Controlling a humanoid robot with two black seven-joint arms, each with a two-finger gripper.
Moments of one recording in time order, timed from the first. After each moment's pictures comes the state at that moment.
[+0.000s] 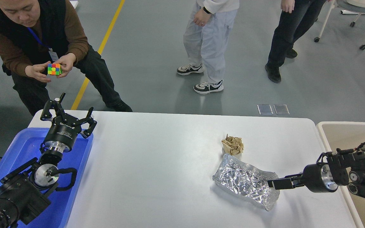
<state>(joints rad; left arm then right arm) -0.58 0.33 -0.75 -0.45 -0.16 -0.64 -0.52 0.98 -0.72 -0.30 1.09 -1.32 0.13 0.36</state>
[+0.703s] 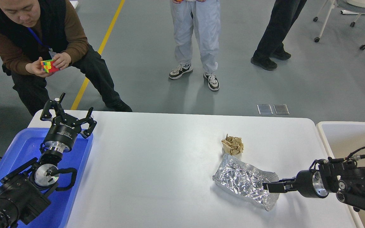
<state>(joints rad) -0.58 0.33 -0.75 -0.45 -0.16 -0.64 -0.52 0.90 -0.63 -0.31 0.97 -1.30 0.06 0.35</state>
